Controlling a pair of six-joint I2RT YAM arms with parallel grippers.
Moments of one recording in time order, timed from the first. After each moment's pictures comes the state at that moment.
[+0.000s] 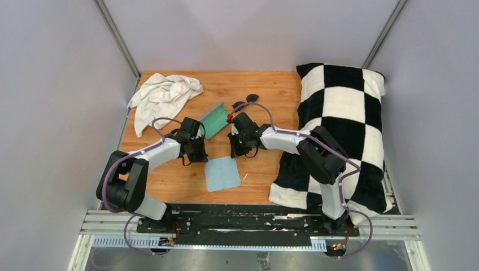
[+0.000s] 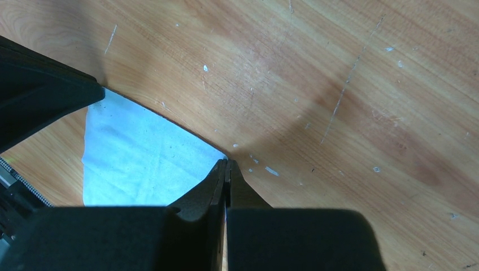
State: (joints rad) left arm -0.34 1.47 0.72 -0.34 0.10 -0.56; right arm 0.81 1.98 1.29 -0.25 -0.22 0.38
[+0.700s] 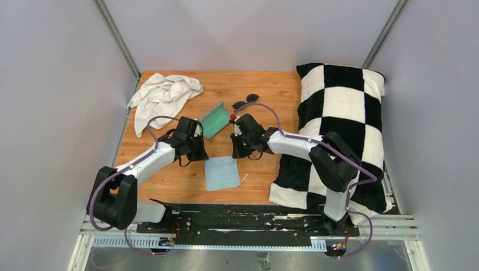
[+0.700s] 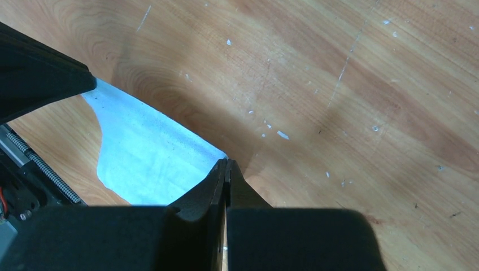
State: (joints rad) left arm -0.35 1.33 0.72 -0.41 0.12 -0.55; right arm 0.82 1.85 1.18 -0.20 -0.20 0.37
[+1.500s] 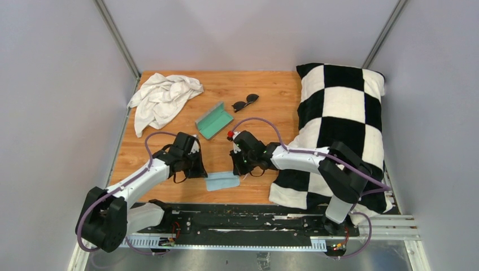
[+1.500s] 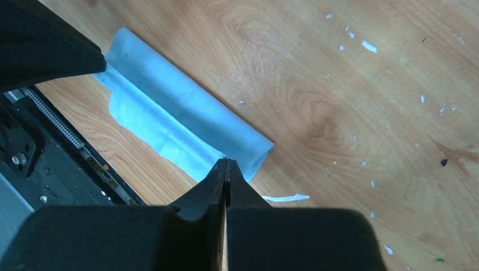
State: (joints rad) left arm -0.40 1.13 0.54 -0.48 0.19 -0.58; right arm 0.96 1.71 1.01 -0.18 -0.16 0.39
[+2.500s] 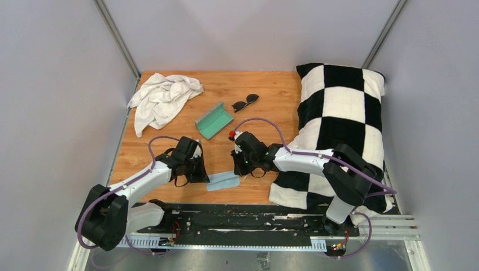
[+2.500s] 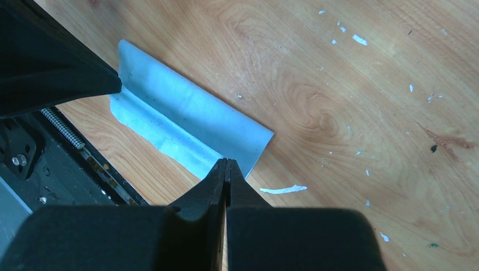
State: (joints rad) left arm -0.44 1.13 0.49 -0.45 0.23 -0.61; right arm 0.97 1.67 0.97 -0.16 -0.12 0.40
